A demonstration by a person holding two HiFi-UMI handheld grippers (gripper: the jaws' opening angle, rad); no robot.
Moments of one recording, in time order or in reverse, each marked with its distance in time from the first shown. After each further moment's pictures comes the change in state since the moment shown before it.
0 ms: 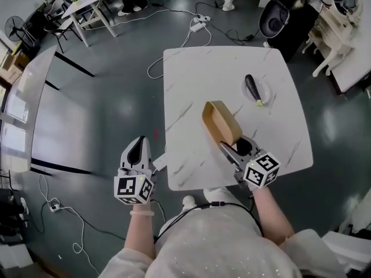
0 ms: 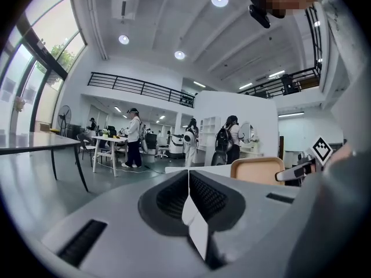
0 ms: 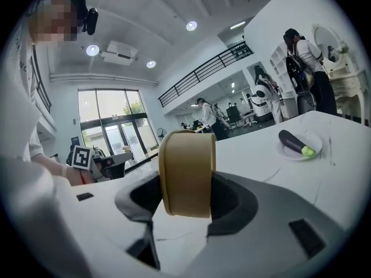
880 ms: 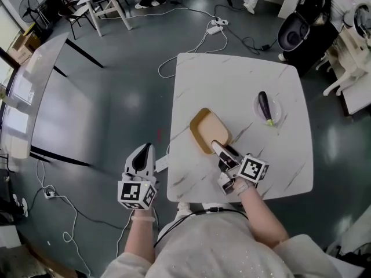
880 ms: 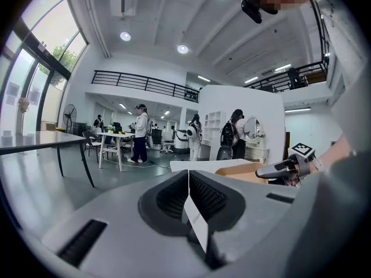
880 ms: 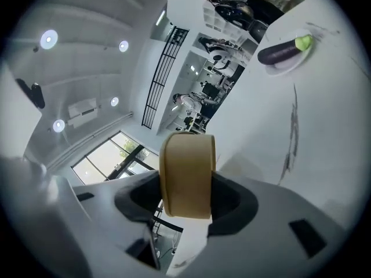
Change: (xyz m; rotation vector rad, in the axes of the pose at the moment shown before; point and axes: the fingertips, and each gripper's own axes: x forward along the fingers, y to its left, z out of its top) left arm 0.013 0.009 -0.021 -0.007 0.056 0.061; right arm 0.083 -0.013 -0.014 0.677 -0.015 0.142
